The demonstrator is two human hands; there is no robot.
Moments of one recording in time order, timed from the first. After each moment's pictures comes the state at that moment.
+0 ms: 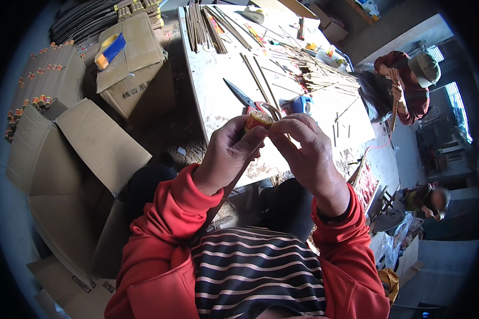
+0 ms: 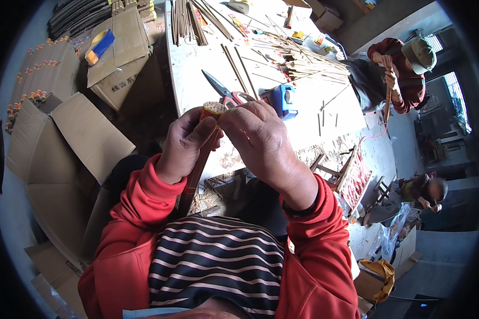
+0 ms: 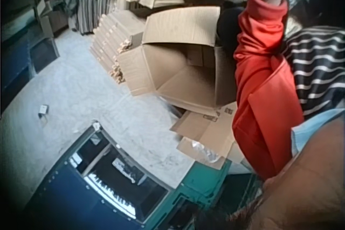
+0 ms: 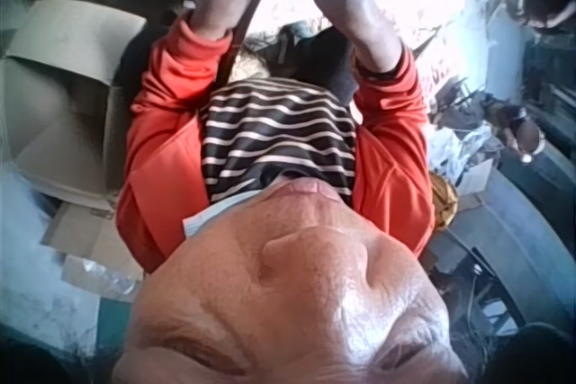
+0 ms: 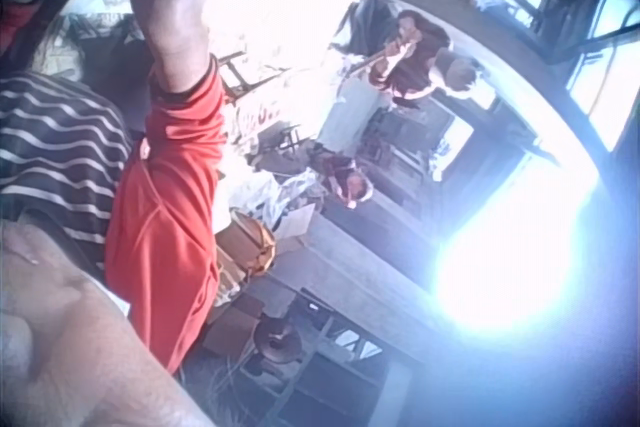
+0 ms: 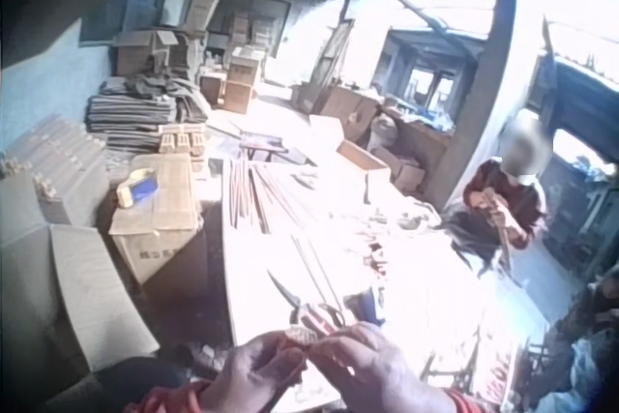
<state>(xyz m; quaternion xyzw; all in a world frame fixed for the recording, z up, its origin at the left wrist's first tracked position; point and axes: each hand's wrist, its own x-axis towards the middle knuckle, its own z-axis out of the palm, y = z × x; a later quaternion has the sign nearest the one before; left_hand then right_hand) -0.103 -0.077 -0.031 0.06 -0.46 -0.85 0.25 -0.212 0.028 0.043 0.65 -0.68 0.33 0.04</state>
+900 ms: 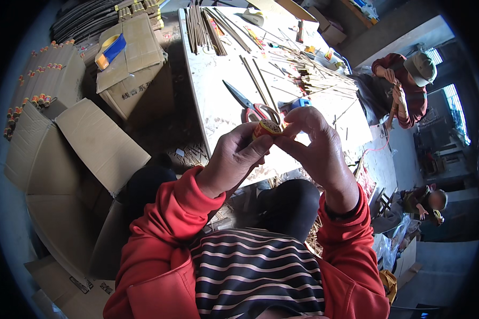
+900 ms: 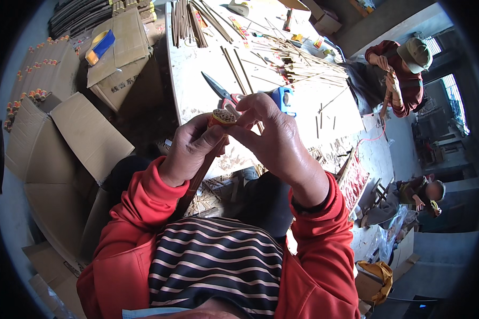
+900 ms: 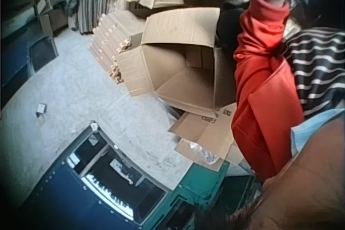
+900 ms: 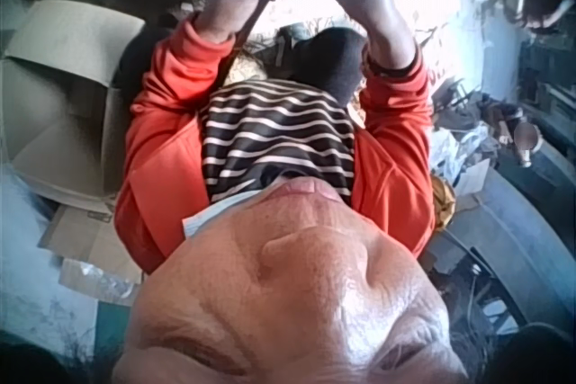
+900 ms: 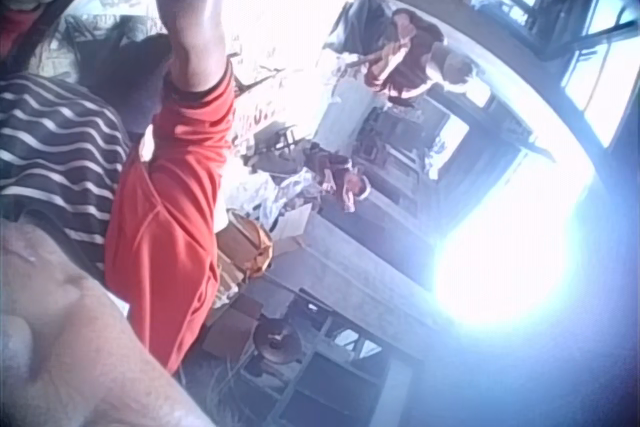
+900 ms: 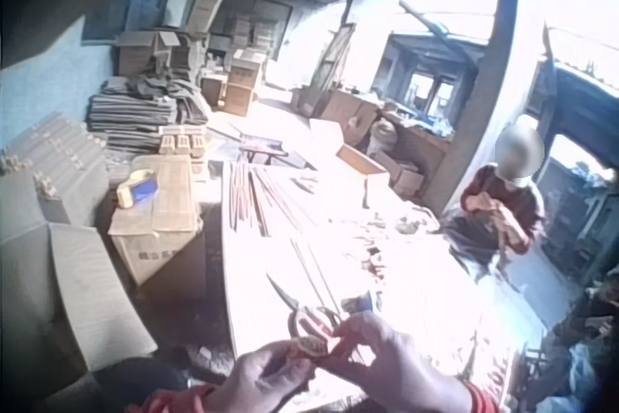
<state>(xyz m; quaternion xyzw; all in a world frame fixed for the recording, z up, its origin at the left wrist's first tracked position) -0.103 -0.072 -0.032 0.04 -0.48 -0.85 0.22 -0.219 0.034 0.055 0.56 -0.73 0.38 -0.10</state>
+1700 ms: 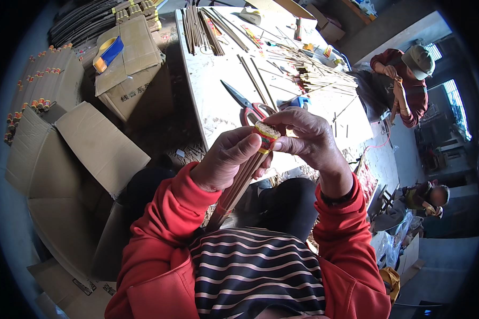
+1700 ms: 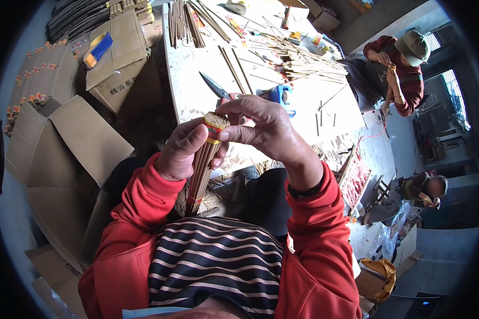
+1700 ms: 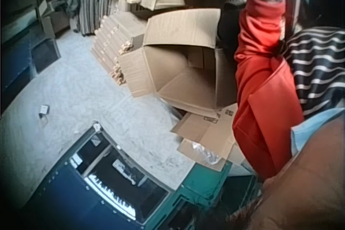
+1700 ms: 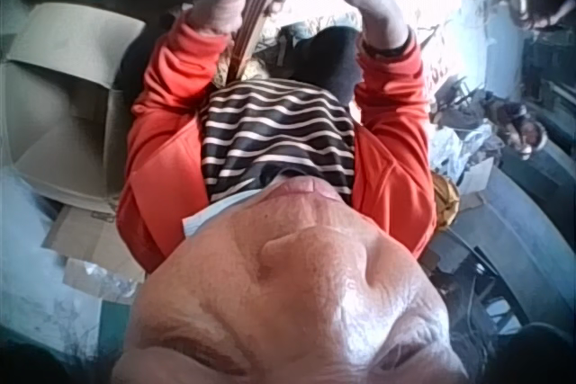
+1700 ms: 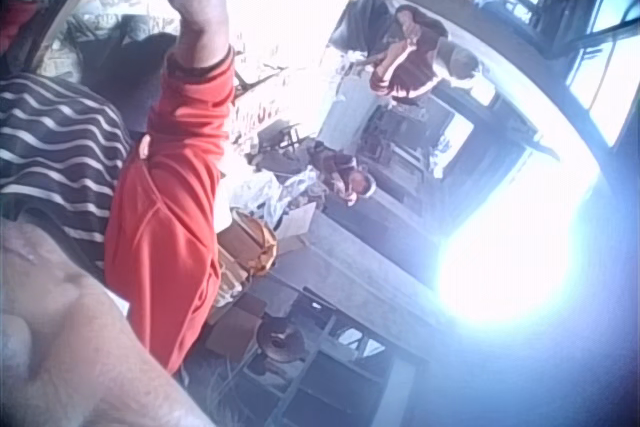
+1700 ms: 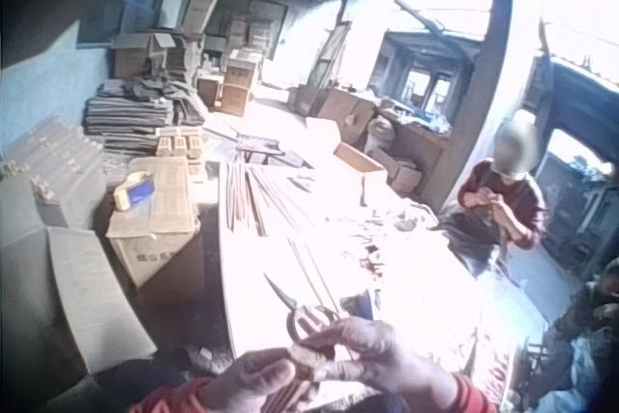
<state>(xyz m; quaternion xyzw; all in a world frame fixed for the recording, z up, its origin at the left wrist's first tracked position) -0.099 -0.081 -0.028 -0.07 -0.33 -0.94 0.10 -0.241 0.024 0.041 0.62 -0.60 0.46 -0.24</state>
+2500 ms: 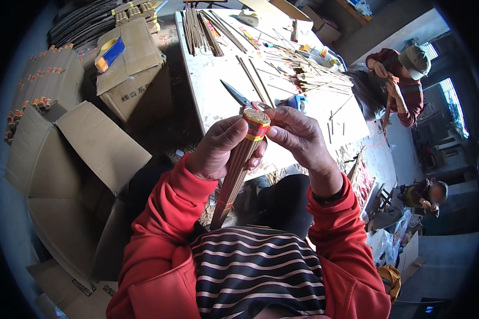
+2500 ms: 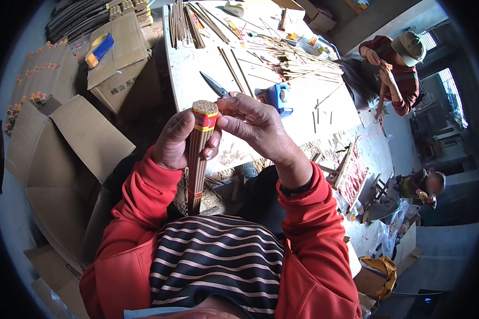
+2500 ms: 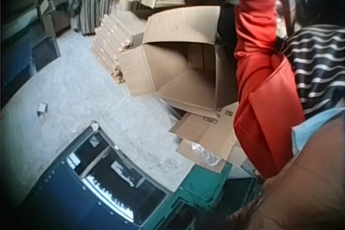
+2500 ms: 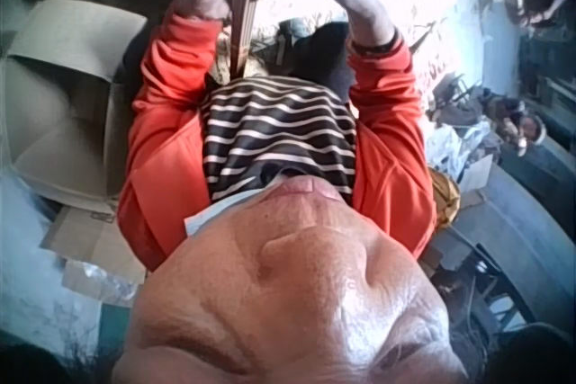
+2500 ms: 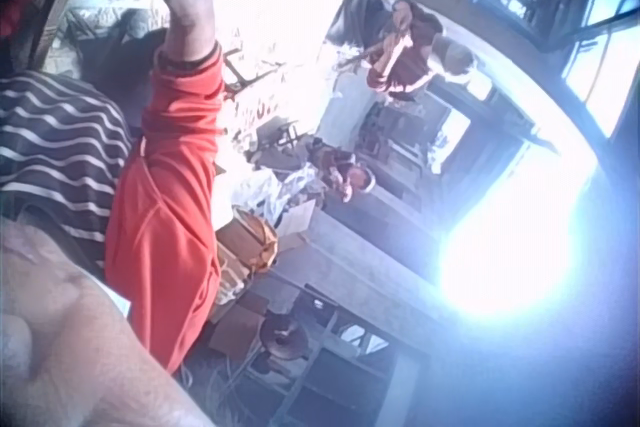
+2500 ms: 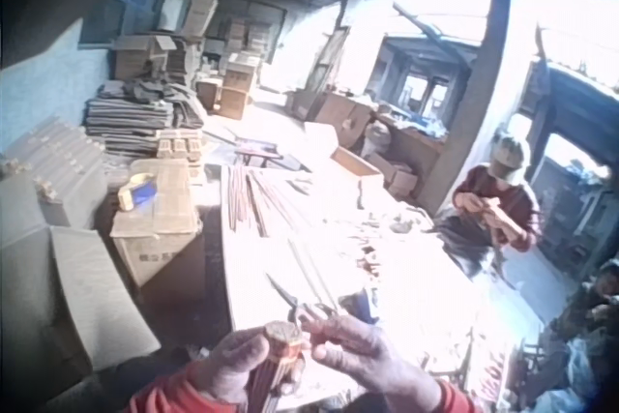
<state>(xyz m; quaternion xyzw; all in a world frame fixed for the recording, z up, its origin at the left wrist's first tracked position) -0.090 -0.091 -0.027 -0.10 -0.30 -0.94 0.10 -0.224 0.028 0.028 0.46 -0.58 0.55 -0.37</state>
